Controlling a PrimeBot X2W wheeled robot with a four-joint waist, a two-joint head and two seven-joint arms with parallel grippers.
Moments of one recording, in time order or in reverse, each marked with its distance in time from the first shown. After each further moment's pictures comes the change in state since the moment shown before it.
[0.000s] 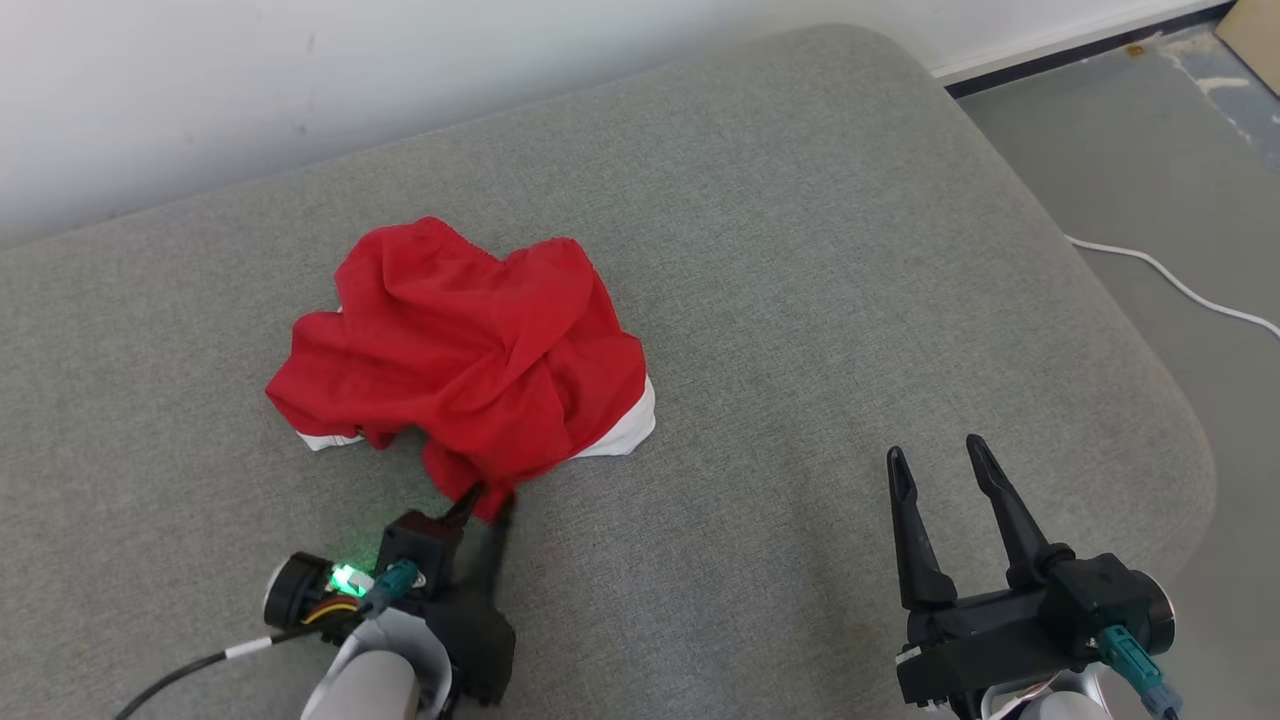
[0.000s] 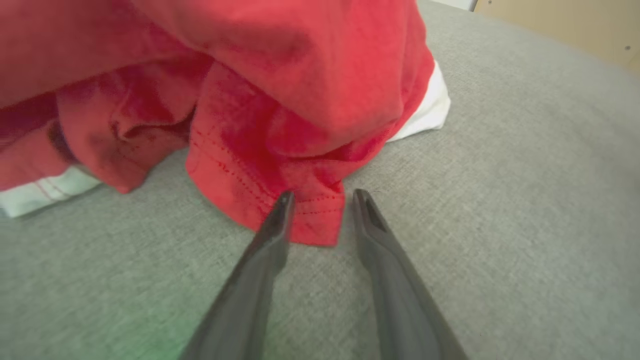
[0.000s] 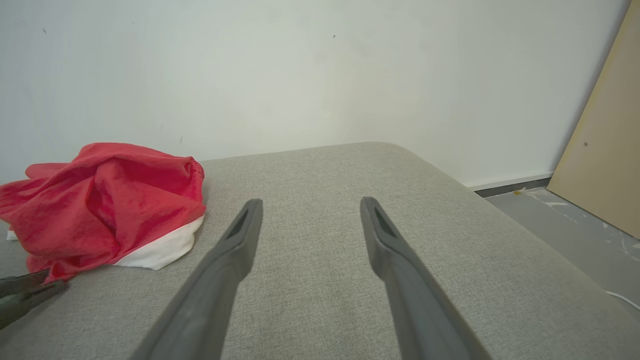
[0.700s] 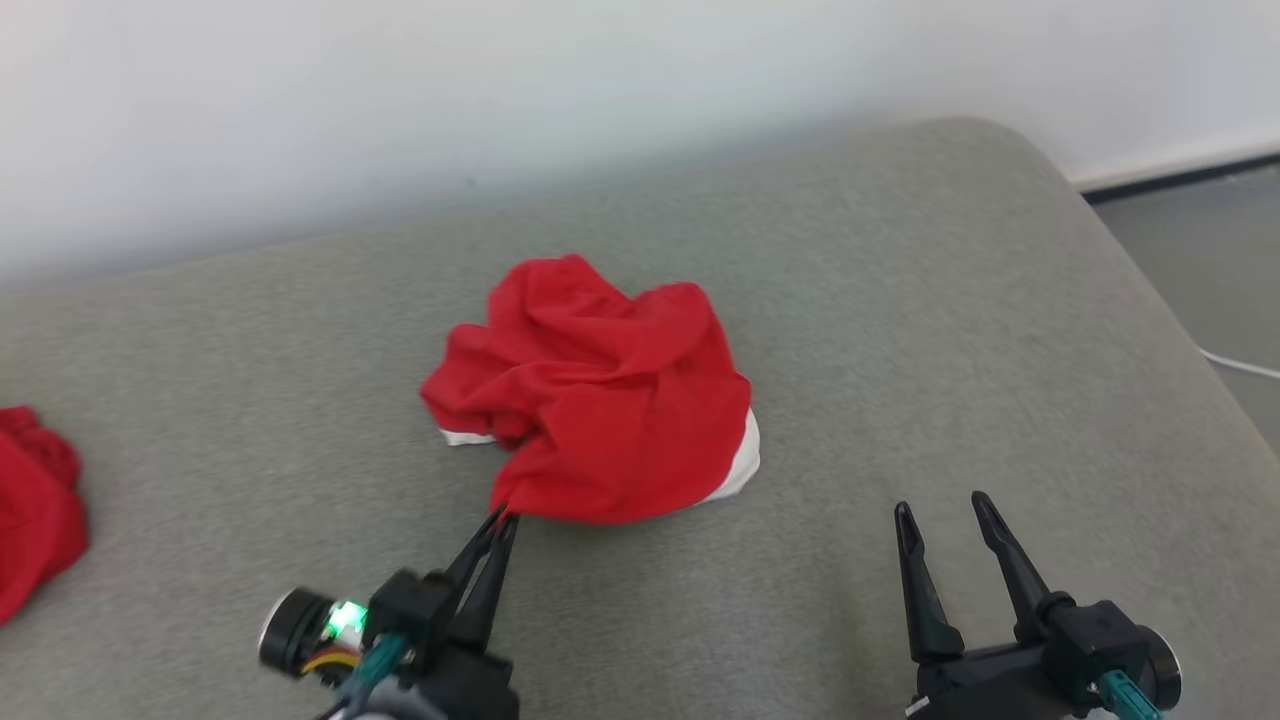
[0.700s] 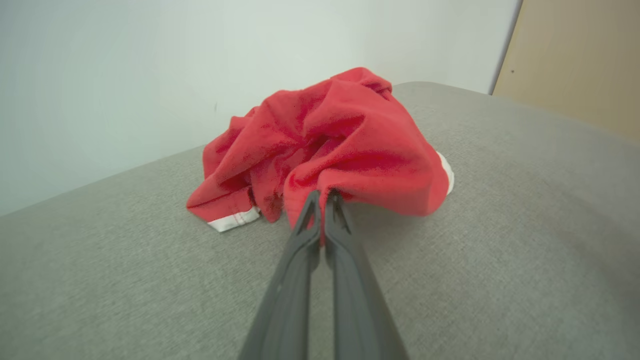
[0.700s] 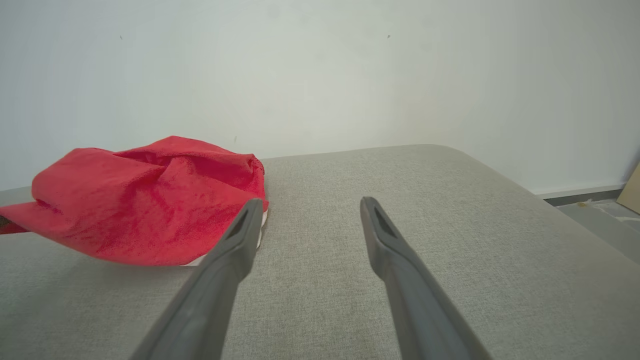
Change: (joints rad) left arm 0.159 0.036 0.019 -0.325 0.024 0.013 0.001; right arm 0.068 0.000 -0.008 0.018 -0.008 0.000 0.000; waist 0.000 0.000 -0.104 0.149
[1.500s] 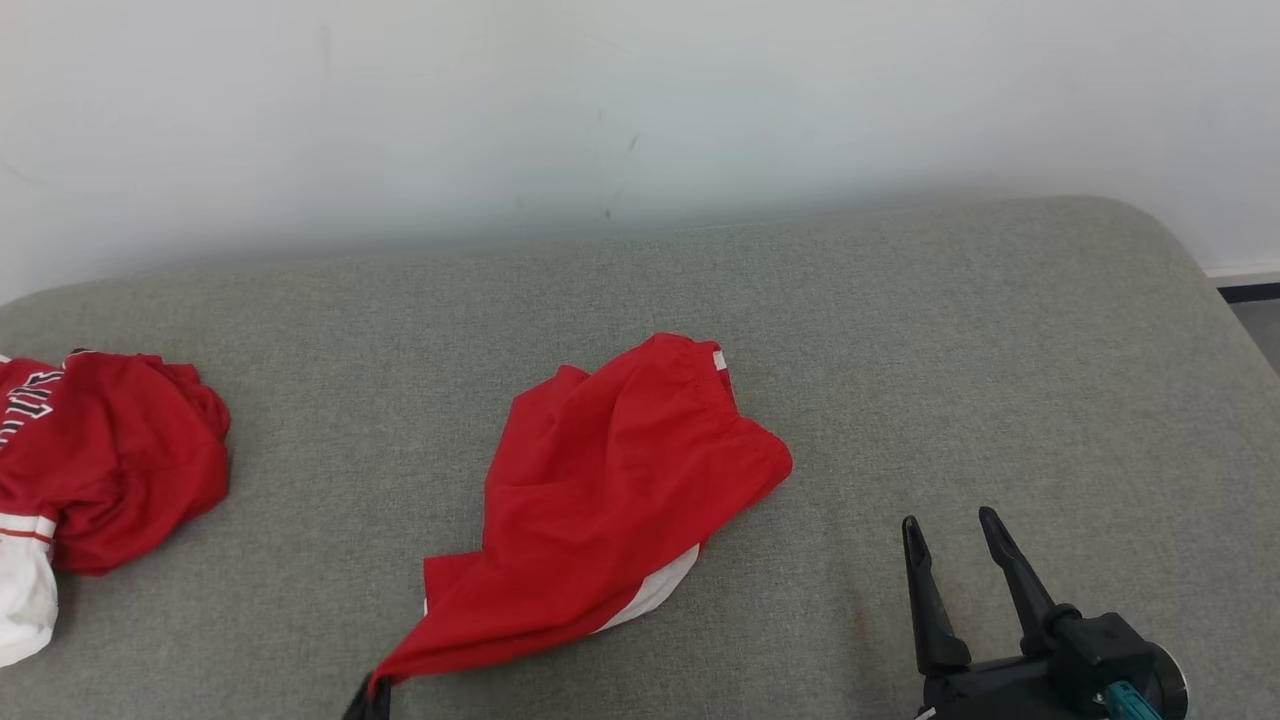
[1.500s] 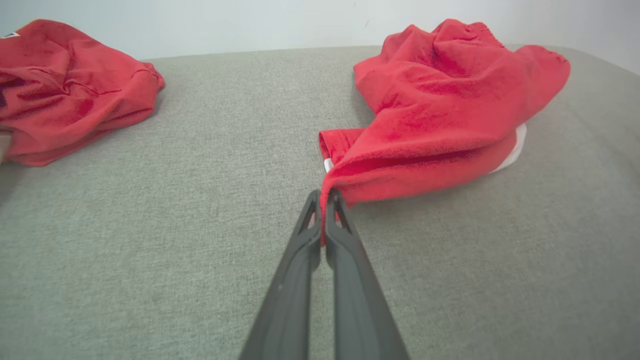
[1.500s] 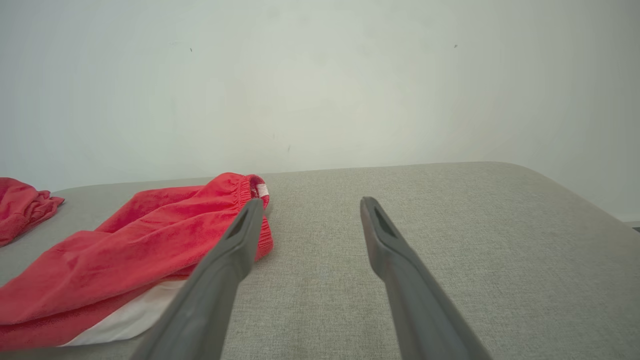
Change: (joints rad) left arm 0.419 0.096 0.131 -0.261 -0.134 0.128 0.058; right arm 0.024 0.000 -0.007 0.007 0.013 0.000 0.000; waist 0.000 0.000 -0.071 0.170
